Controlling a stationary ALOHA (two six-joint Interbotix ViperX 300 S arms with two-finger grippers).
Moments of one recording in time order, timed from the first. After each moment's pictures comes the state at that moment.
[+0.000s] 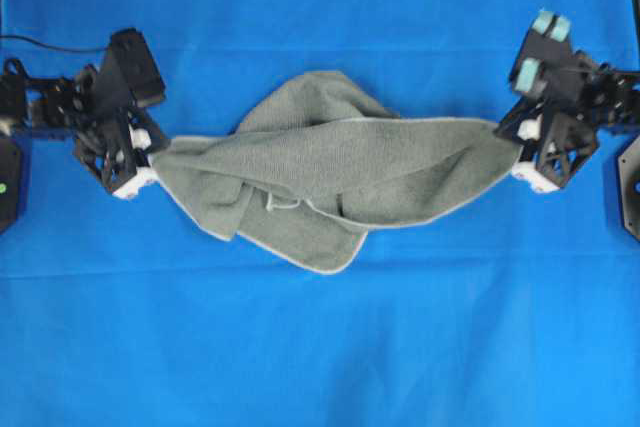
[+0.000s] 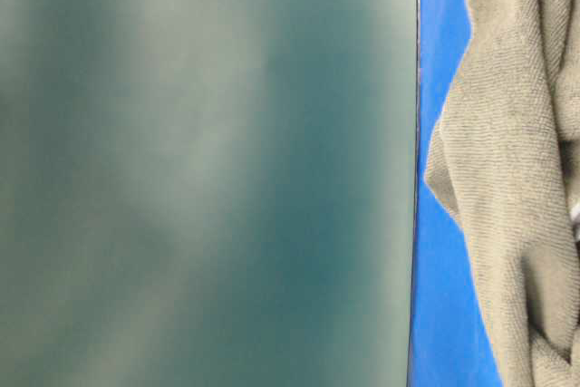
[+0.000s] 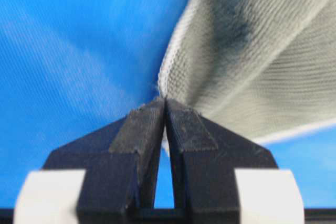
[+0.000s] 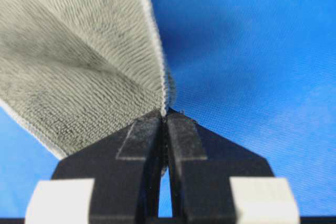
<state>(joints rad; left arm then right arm) 0.21 -0.32 1.07 -0.03 0.23 -0.24 -0.24 -0.51 1.08 -0.02 0.39 0.25</state>
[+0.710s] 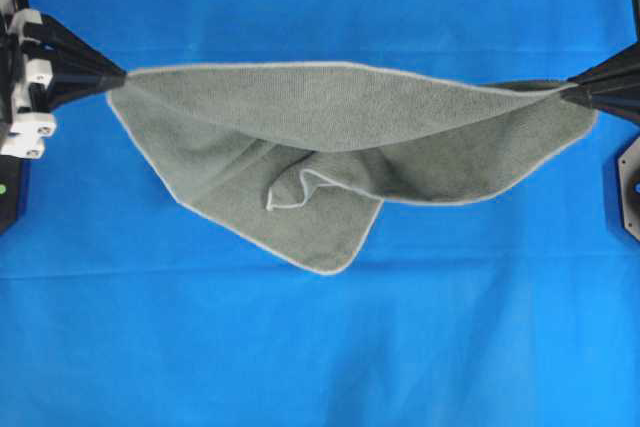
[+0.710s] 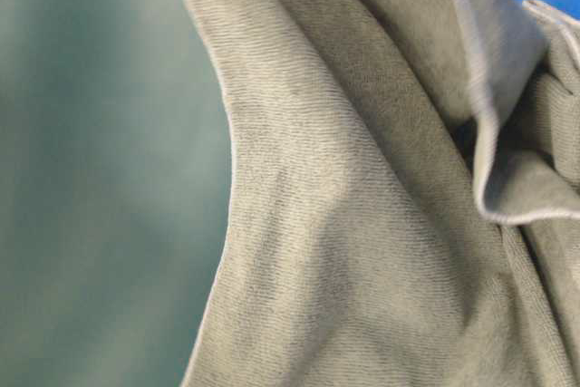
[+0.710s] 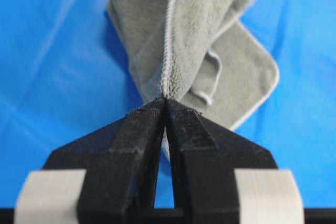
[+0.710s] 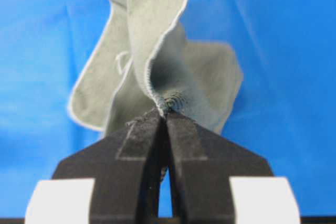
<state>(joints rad) 0.21 -0.81 0.79 -0.01 0.61 -0.21 -0.12 -1.01 0.88 -0.07 0.56 0.14</state>
